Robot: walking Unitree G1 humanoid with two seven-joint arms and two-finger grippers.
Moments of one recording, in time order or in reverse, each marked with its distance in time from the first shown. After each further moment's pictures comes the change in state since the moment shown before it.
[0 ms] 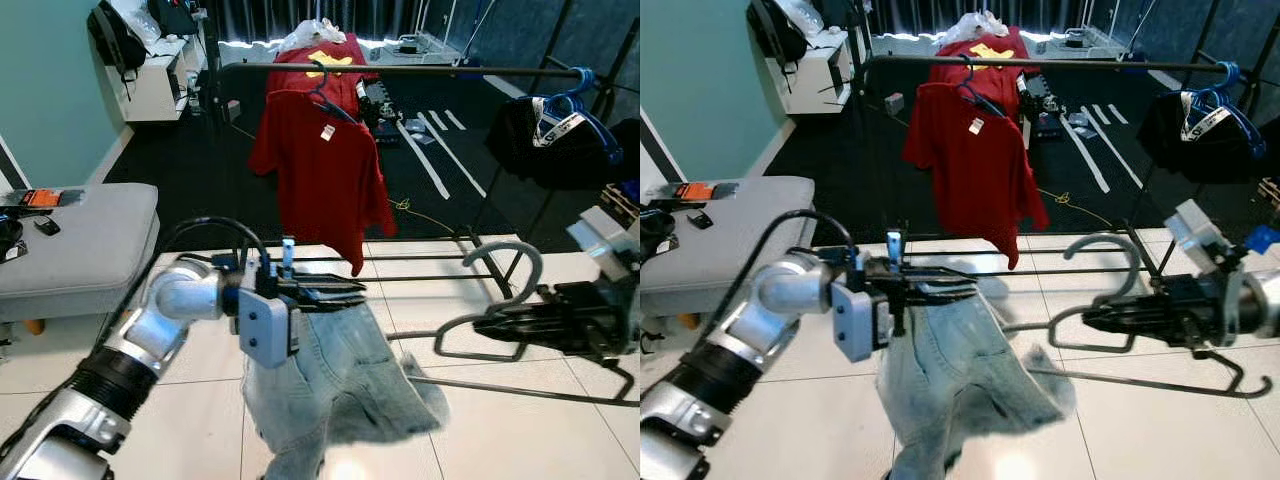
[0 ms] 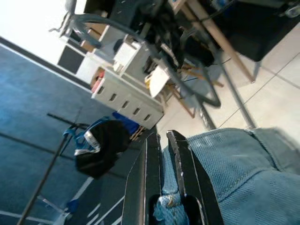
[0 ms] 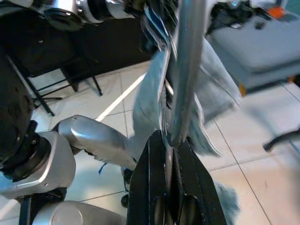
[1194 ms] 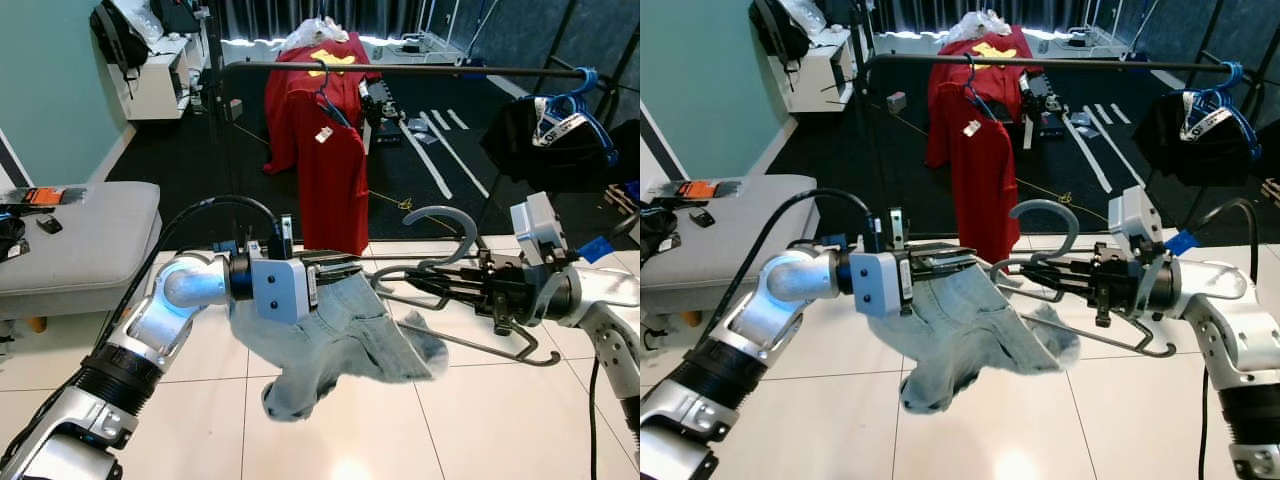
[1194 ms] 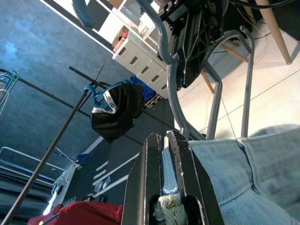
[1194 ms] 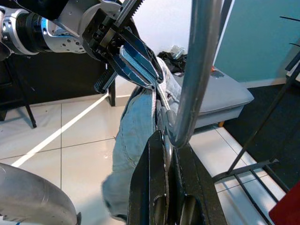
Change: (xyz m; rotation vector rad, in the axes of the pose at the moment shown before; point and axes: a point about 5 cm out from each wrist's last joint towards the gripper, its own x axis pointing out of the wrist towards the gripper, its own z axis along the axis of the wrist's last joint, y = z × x) left arm -0.007 0.018 -0.014 -0.058 0.179 0.129; right arm 0.044 -0.023 0.008 -0.204 -0.176 -0.247
